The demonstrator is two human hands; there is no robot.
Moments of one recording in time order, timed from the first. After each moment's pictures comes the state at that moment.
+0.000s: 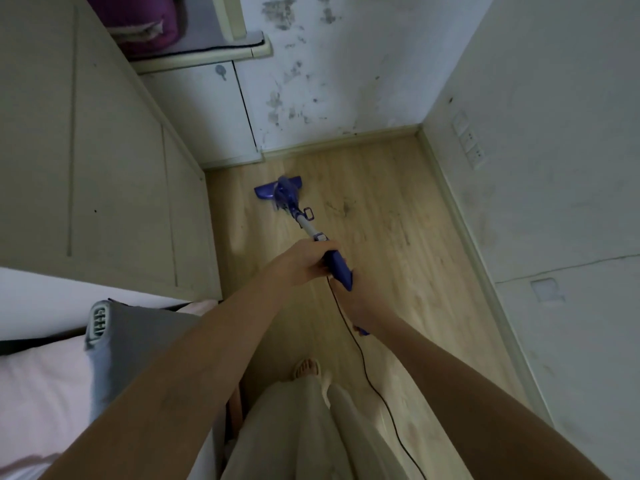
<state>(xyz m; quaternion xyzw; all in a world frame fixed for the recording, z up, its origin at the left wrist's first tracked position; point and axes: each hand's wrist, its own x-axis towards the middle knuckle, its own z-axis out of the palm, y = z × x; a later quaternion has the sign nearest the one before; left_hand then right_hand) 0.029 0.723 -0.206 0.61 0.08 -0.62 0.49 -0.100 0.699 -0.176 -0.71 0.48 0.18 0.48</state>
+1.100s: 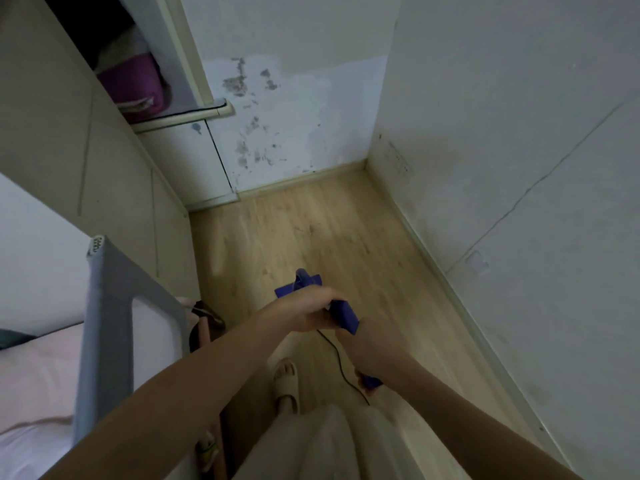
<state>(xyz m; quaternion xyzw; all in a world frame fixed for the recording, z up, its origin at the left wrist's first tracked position) -0.248 0.817 -0.137 0.65 -0.02 -0.67 0.37 -0.390 0.813 -0.062 -0.68 0.50 0.16 0.50</state>
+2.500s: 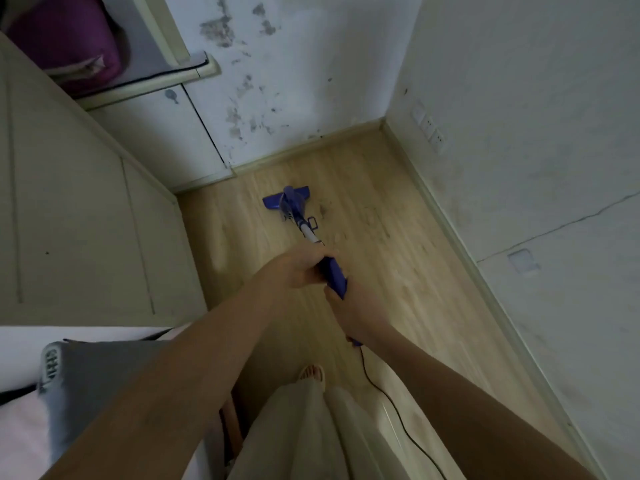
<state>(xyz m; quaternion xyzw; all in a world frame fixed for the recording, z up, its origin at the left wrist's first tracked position) -0.022 0.675 -0.181 0.65 0.01 -0.66 0.38 -0.158 0.678 -0.165 -0.70 0.52 0.15 0.47</state>
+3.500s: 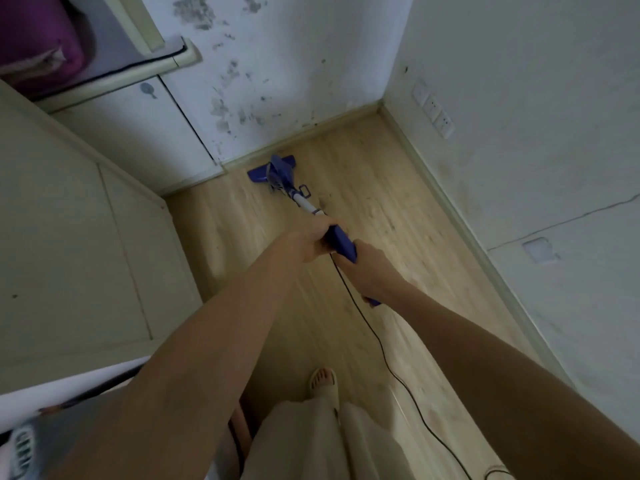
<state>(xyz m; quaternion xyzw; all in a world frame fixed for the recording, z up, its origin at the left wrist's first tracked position) 0.037 0.608 -0.216 0.64 0.05 -0.63 0.43 -0.089 0.599 -0.207 -0.71 0.51 0.15 0.46</state>
